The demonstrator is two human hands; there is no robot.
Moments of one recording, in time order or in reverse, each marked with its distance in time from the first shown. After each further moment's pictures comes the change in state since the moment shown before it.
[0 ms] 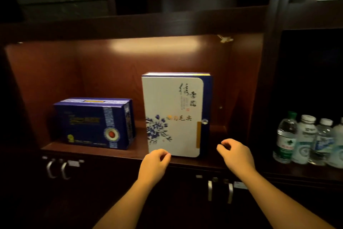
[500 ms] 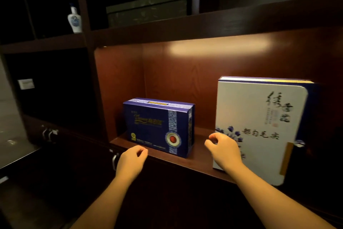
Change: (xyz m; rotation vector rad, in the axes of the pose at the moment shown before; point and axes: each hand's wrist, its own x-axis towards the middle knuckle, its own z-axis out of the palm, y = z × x) left_hand 0.011 -0.199 -0.194 0.084 0.368 -0.374; right_hand 0.007 -0.213 0.180 0.115 -0.185 -0.330
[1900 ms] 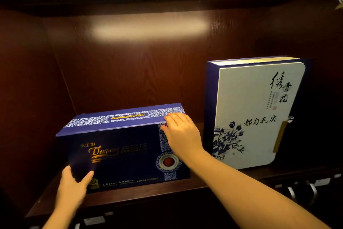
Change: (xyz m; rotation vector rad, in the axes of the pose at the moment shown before) left_hand 0.272 -0.149 0.095 -0.329 -0.166 -0.015; right_hand 0.118 -0.054 0.131 -0.599 0.514 -0.338
